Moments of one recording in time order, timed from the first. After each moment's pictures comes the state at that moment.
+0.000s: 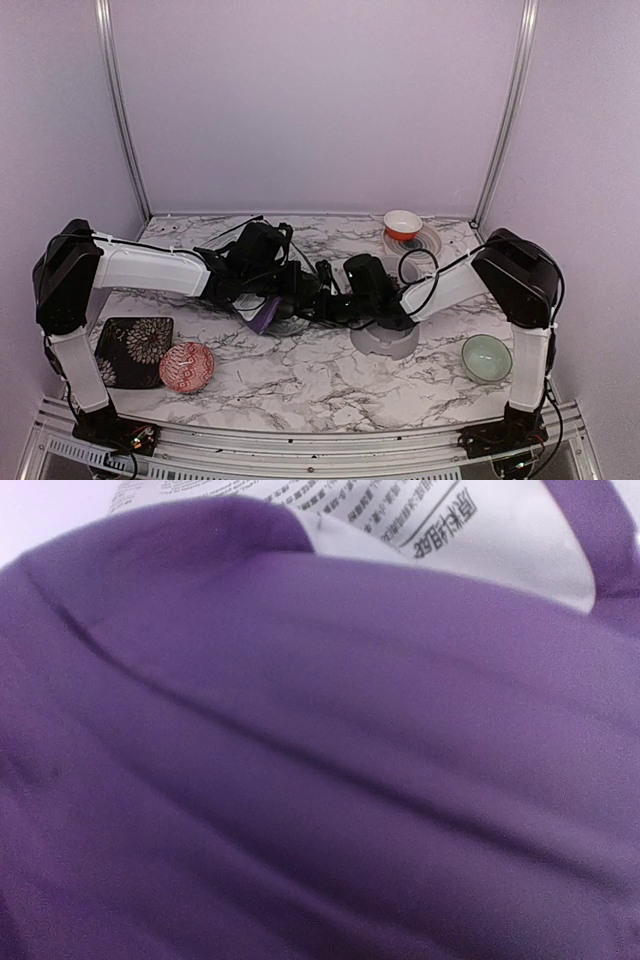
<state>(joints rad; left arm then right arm) -0.85 1.83 1.17 0.02 -0.13 -0.57 0.83 2.02 1.04 0.46 -0.40 0.81</state>
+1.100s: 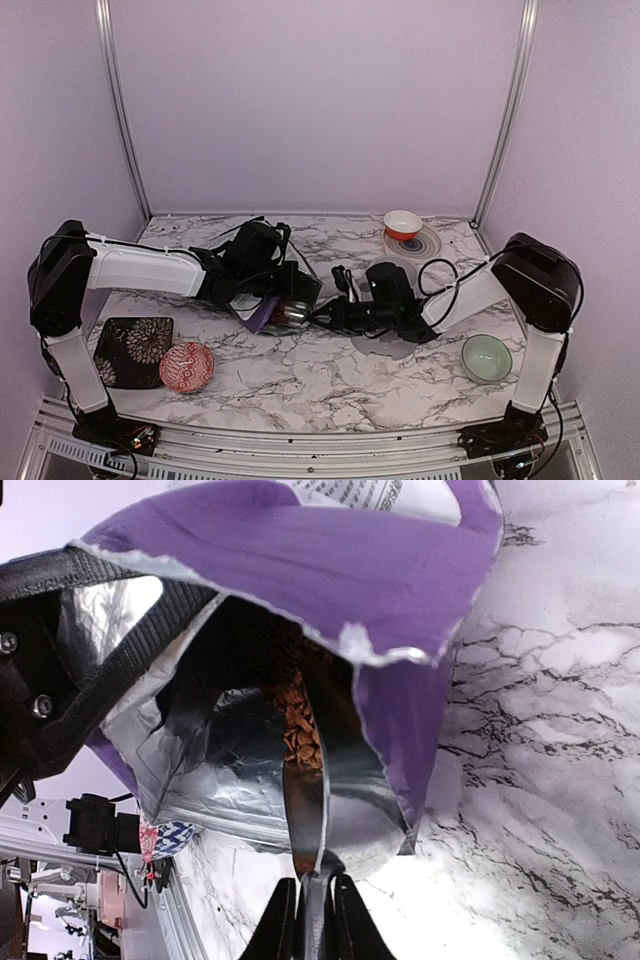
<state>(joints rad) -0.84 1.80 1.15 0.01 -0.13 -0.56 0.80 1.90 0.83 0.63 -0.44 0.85</state>
